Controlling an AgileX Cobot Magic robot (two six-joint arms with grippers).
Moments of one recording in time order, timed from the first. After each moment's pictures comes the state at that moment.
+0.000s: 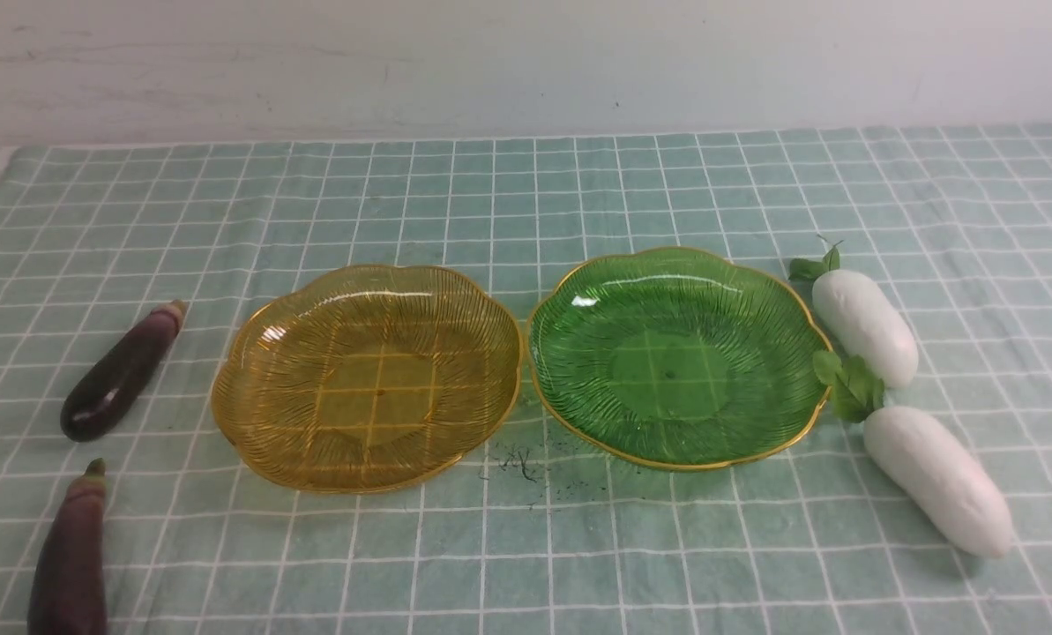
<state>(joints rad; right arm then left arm) 0.01 -0.01 0.03 0.21 0.34 0.03 -0.07 -0.01 0.03 -0.16 0.39 0.03</state>
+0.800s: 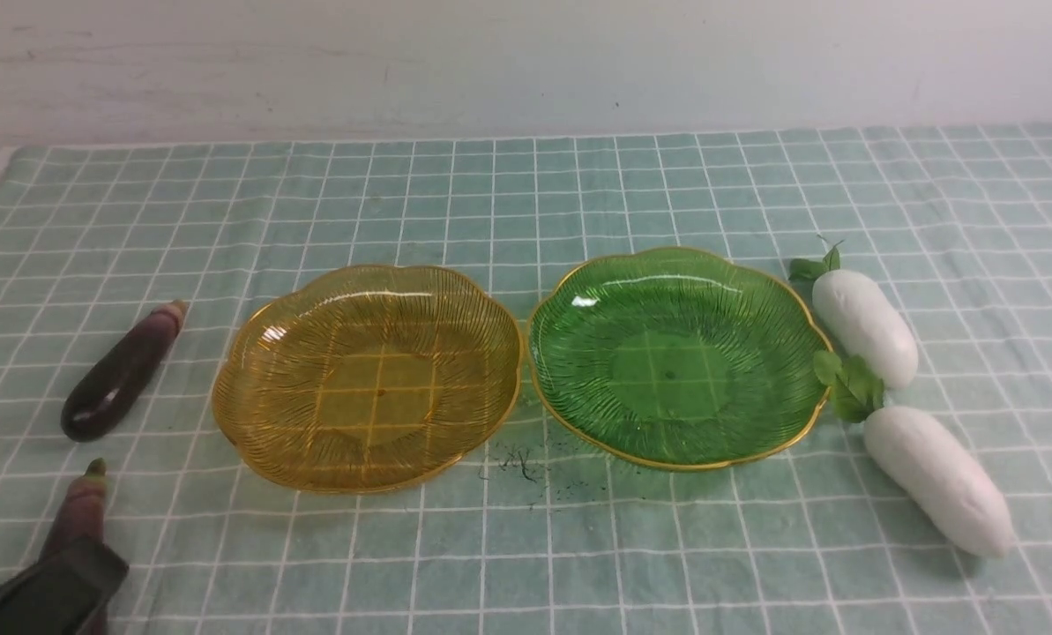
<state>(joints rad) 0.01 0.03 -0.28 0.61 0.32 -0.11 -0.07 0.10 -0.27 -0.98 0.47 0.03</state>
